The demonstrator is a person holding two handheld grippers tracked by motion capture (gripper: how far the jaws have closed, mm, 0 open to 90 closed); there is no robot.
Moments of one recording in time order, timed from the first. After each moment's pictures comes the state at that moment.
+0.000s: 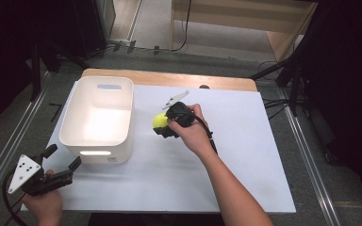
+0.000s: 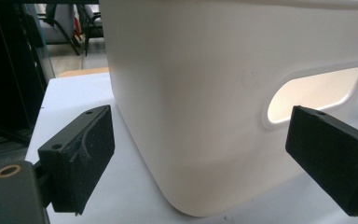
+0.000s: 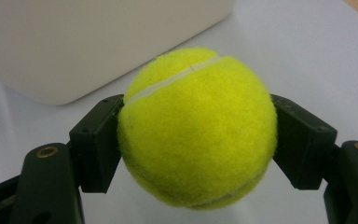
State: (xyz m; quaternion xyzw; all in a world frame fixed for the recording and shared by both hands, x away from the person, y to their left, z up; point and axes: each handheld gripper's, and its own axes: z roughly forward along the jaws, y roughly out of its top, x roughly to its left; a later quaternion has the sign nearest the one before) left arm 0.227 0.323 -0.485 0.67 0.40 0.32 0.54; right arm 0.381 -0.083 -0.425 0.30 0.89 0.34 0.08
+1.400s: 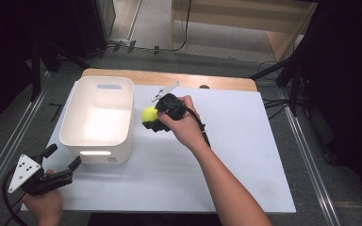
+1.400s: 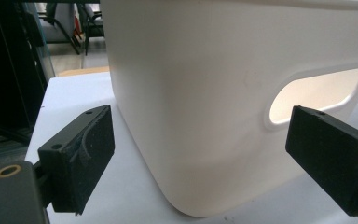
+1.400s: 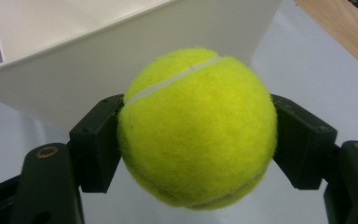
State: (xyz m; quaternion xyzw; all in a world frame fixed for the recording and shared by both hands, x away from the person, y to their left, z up) left arm 0.228 0.323 -0.485 0.67 0.40 0.32 0.54; right arm 0.384 -0.058 -0.393 0.26 0.89 0.37 0.08
